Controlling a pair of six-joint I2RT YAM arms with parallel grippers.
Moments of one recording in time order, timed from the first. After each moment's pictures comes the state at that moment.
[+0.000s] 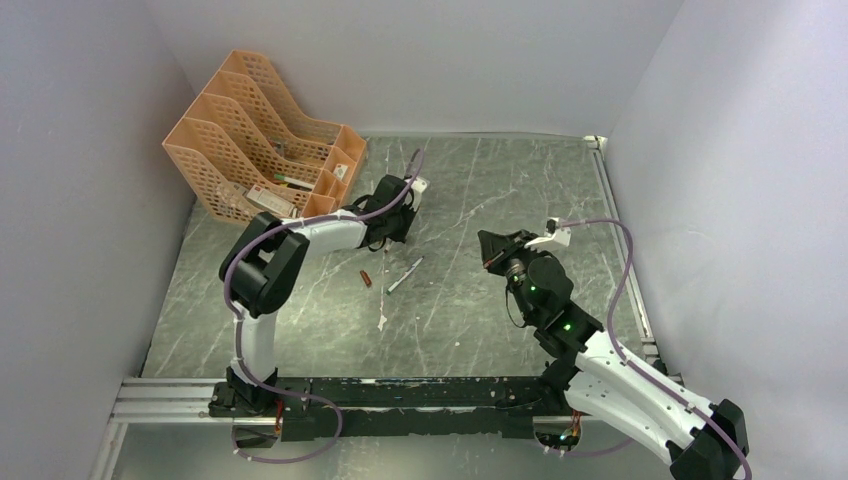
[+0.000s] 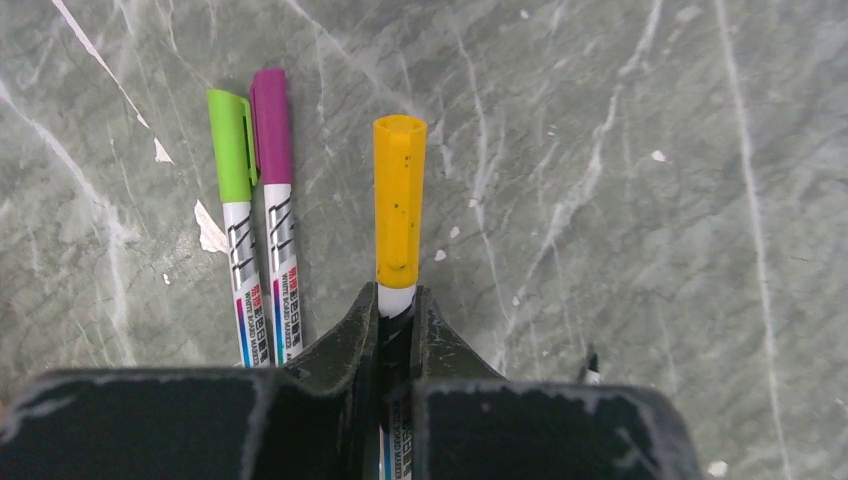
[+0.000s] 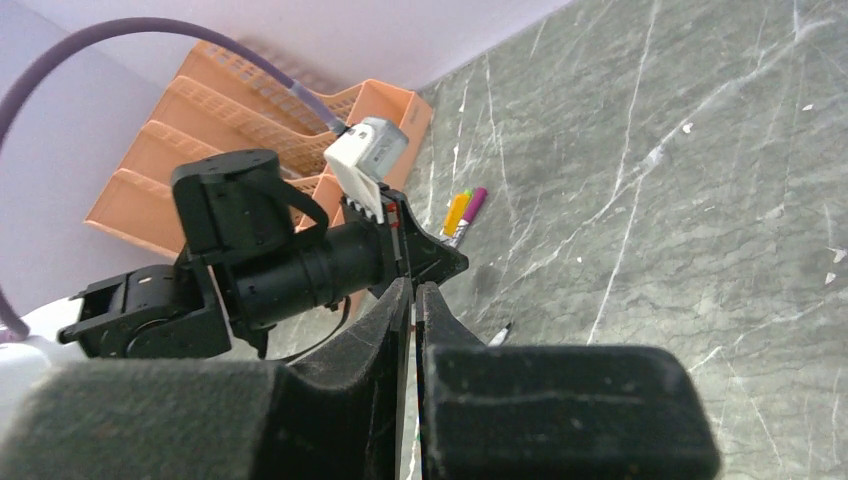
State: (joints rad) left arm -0.66 1.97 1.26 -0.03 -0.05 -0.03; right arm 0.72 0.69 0.44 0.19 0.48 0.73
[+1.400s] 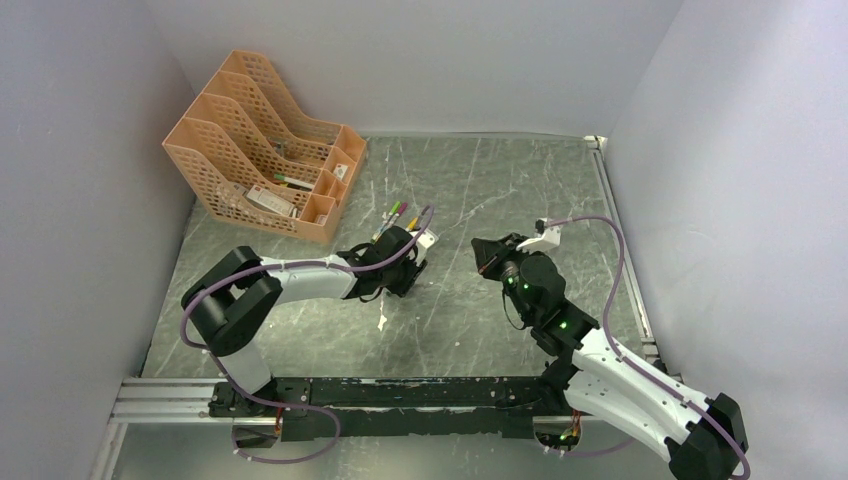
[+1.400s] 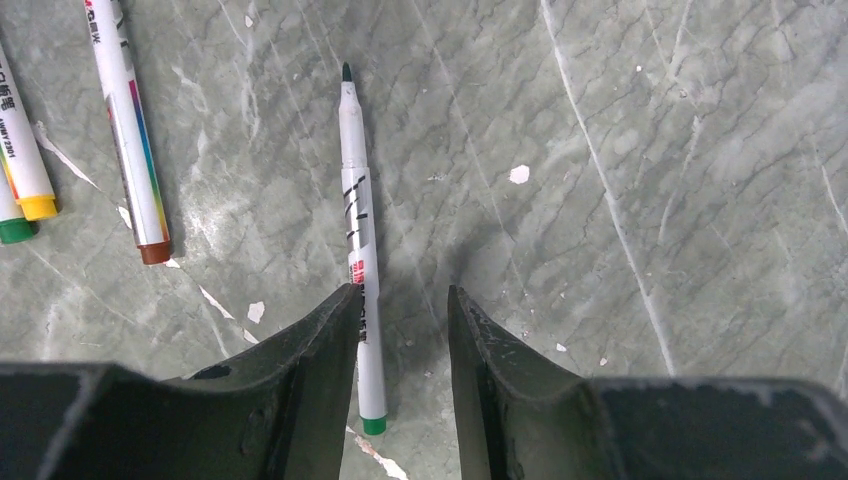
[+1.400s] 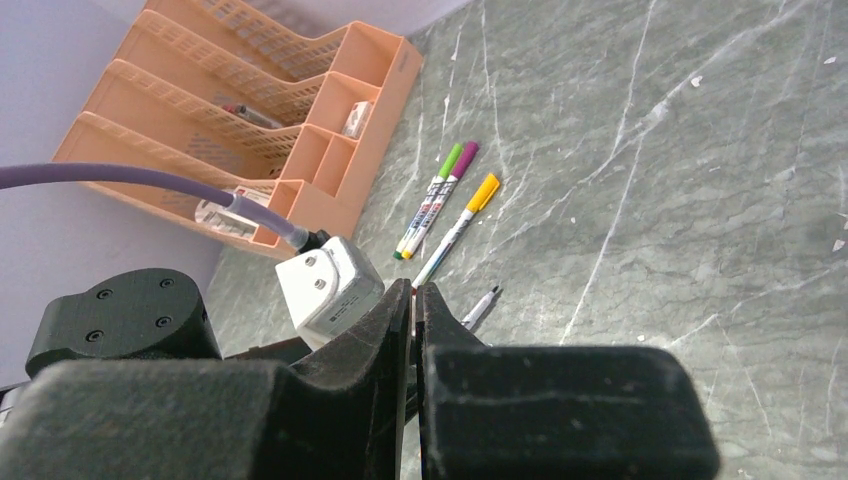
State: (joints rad) left arm -0.87 1.70 0.89 0.00 -0.07 -0.06; right arm 0.72 0.73 0.43 0.16 0.41 0.73
